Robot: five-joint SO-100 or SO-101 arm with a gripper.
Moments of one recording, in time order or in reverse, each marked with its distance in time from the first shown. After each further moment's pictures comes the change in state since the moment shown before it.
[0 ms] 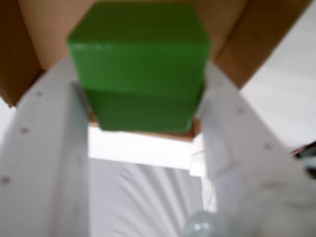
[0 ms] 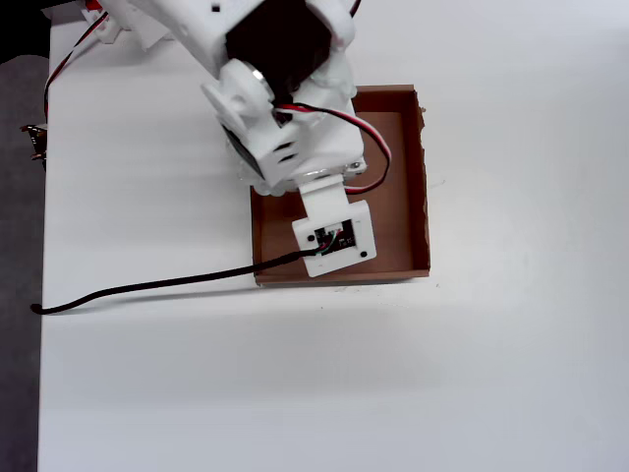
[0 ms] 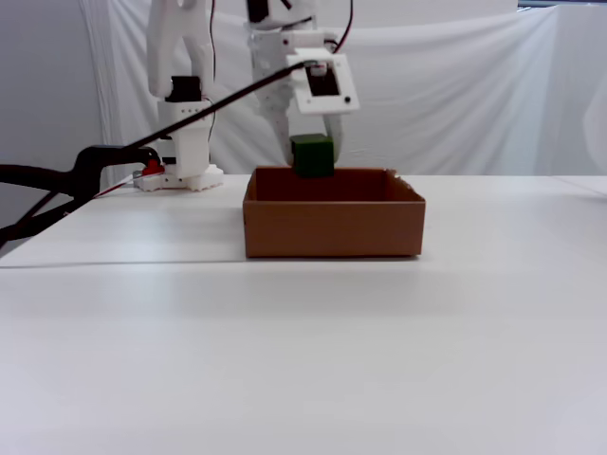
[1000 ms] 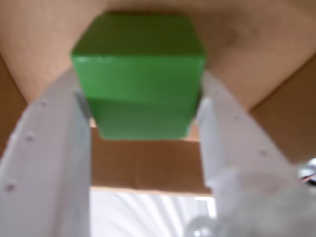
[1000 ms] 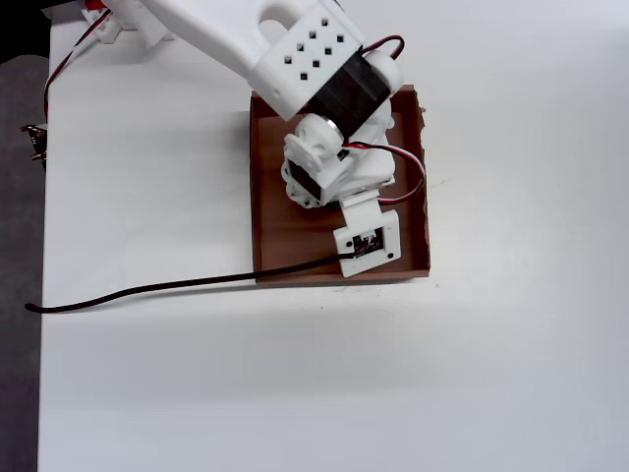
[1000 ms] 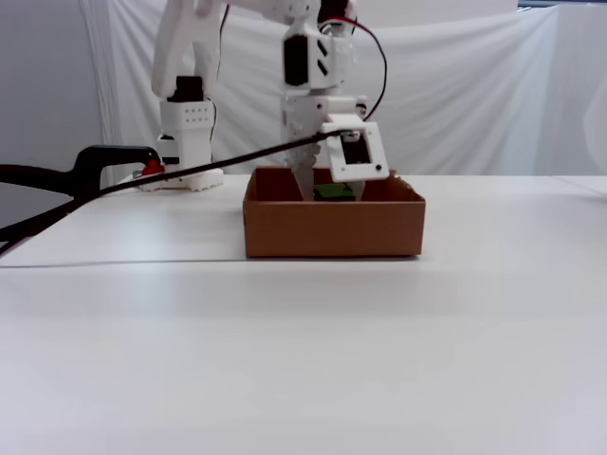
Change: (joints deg) arm -3.3 -12.4 -1.5 -7.9 1.6
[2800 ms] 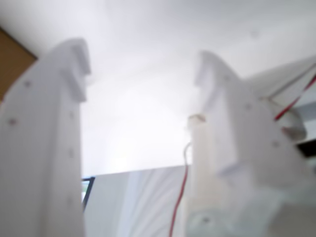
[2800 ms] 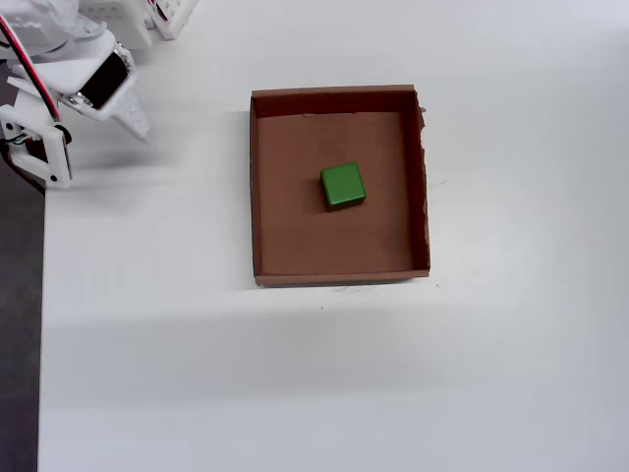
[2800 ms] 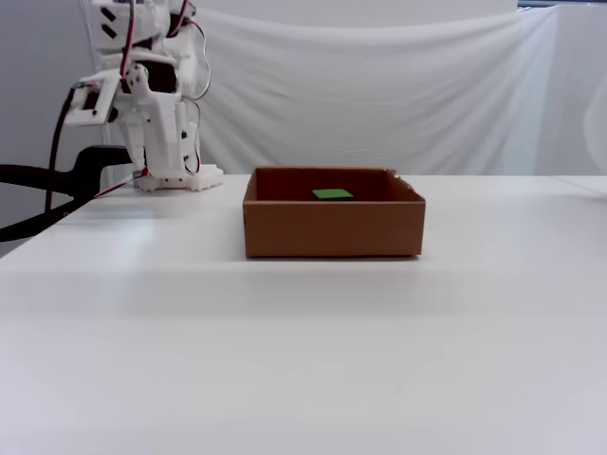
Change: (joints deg) arm 45.9 79.9 65.5 9.0 3.2
